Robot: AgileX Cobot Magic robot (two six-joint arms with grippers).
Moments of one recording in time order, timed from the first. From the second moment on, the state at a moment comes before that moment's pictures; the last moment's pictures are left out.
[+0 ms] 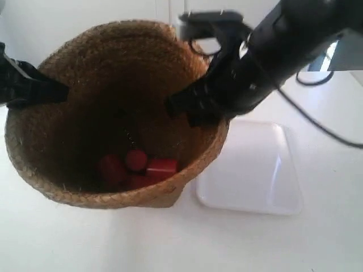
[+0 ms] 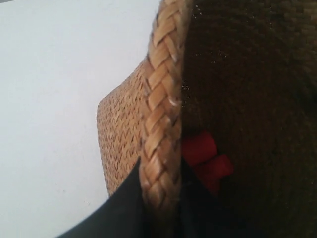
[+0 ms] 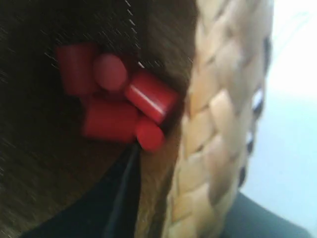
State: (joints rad) left arm -0.14 1.08 -0.93 -0.71 0.69 0.66; right arm 0.49 1.45 -1.29 0.15 0.87 0.02
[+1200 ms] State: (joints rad) left arm -0.08 1.07 -0.85 -0.84 0.60 0.70; right arm 0.49 1.34 -1.13 0.14 0.47 0.04
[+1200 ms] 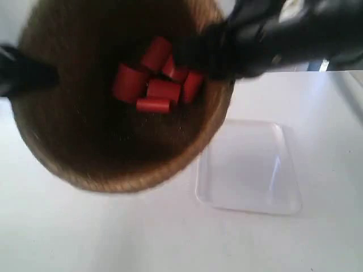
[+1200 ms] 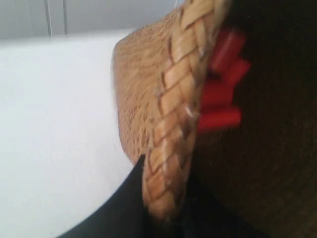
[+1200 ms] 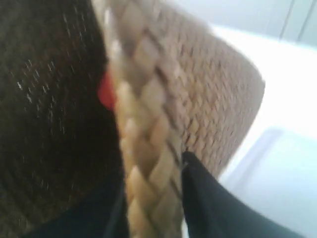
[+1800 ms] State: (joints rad) left arm -0.08 1.09 -0.85 -0.81 0.60 0.74; right arm 0.49 1.43 -1.12 0.17 0.62 0.02
